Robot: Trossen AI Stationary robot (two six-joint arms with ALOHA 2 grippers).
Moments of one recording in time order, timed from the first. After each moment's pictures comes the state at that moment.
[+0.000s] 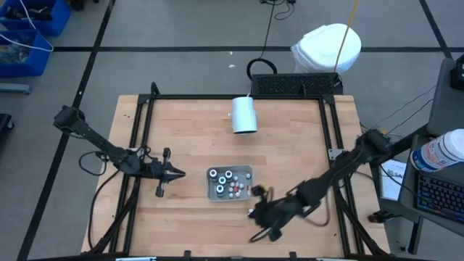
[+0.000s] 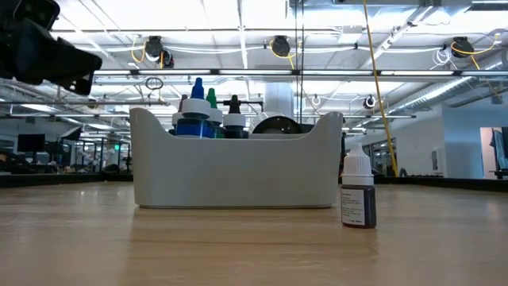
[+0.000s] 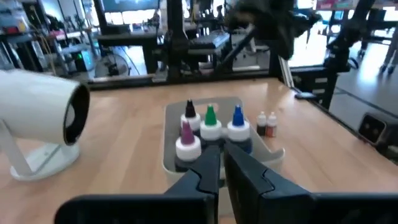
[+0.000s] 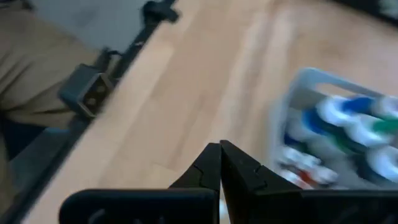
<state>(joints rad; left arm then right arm) -0.58 0.61 0.02 0.51 -0.49 -0.02 0.60 1.68 1.24 -0.33 0.27 0.07</state>
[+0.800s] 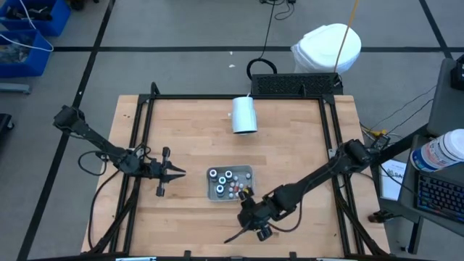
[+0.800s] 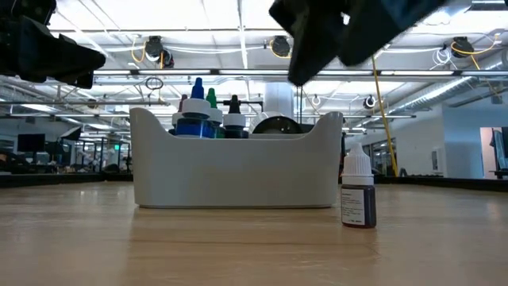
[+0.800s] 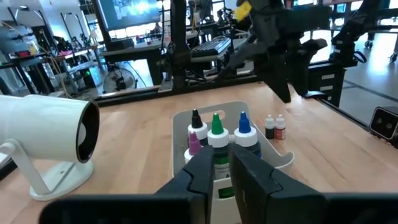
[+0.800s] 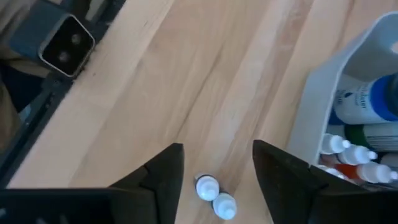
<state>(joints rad) -0.58 0.62 0.02 0.54 -0.50 0.10 0.52 1.93 1.47 -0.55 0.10 0.04</state>
